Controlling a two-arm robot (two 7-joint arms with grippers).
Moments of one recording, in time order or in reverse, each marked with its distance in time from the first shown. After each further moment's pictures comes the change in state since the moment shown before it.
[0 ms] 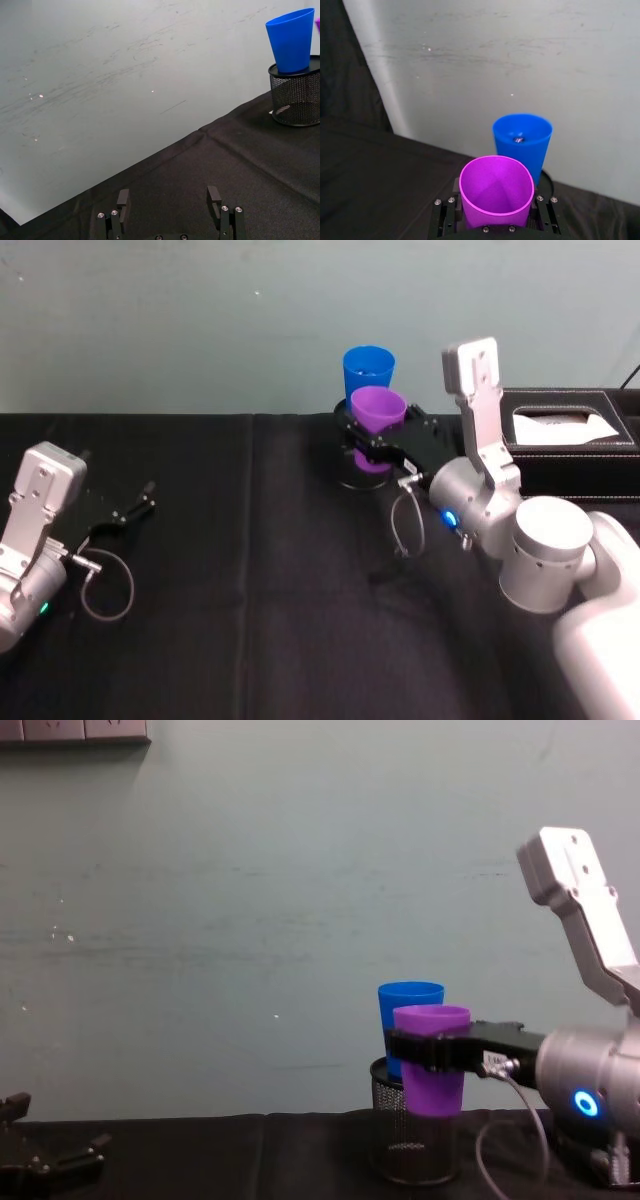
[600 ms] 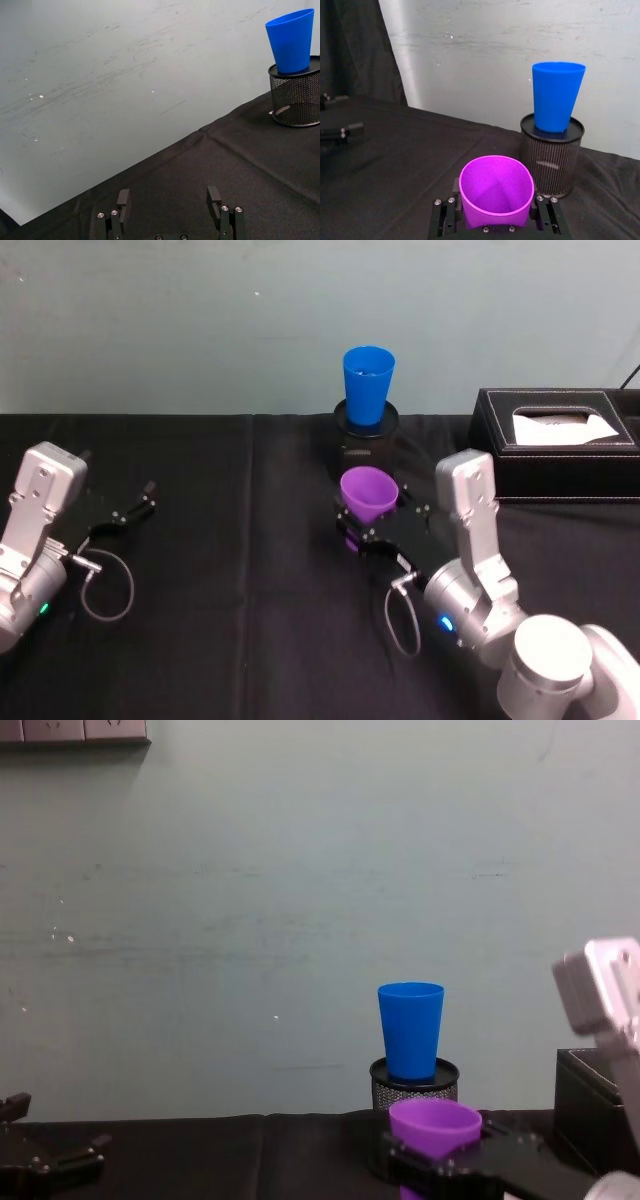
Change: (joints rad) left arm 0.000 0.000 0.000 0.000 0.000 0.000 0.000; right arm -0.245 0.030 -0.025 -0.101 -0.049 -0.185 -0.001
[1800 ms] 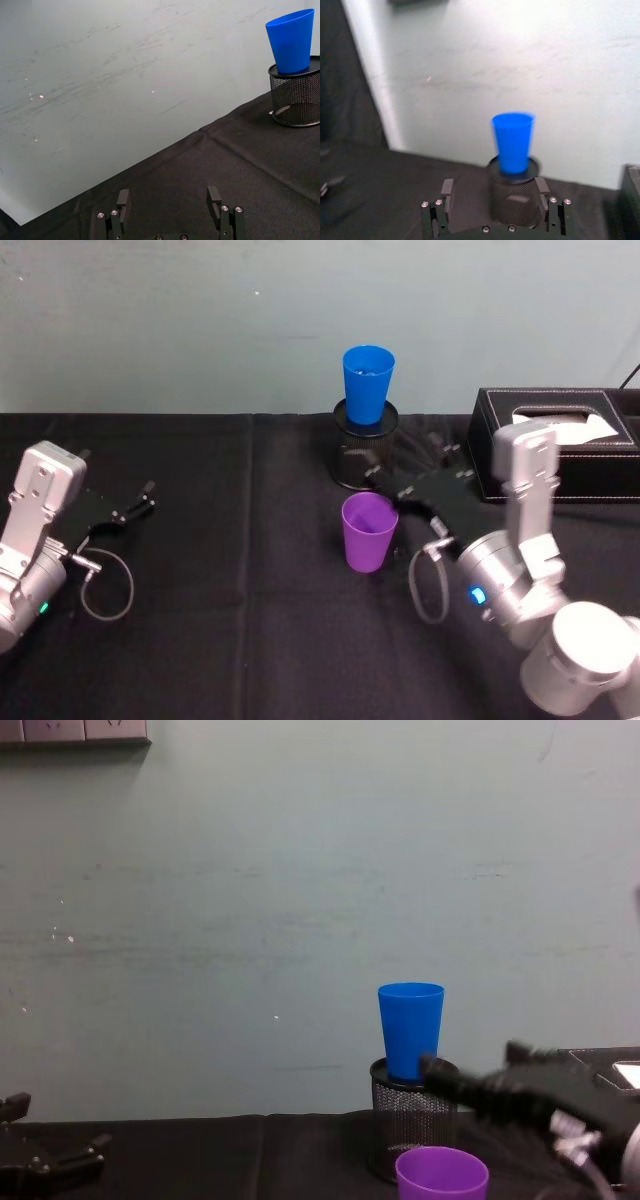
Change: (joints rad) left arm 0.000 0.000 0.000 0.000 0.000 0.000 0.000; right arm -0.057 -0.032 0.102 -0.133 0.005 -0.013 -0.024
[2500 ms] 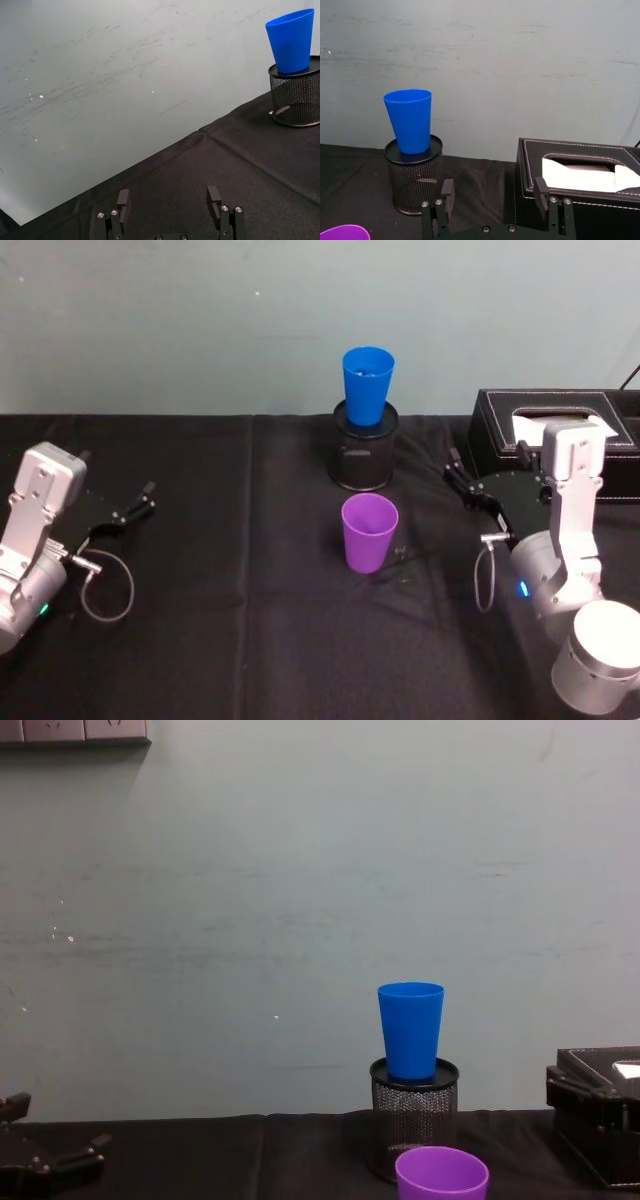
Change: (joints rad) left arm 0.000 0.000 0.000 0.000 0.000 0.000 0.000; right arm -0.003 -0.021 0.100 0.025 -0.133 0.055 -0.209
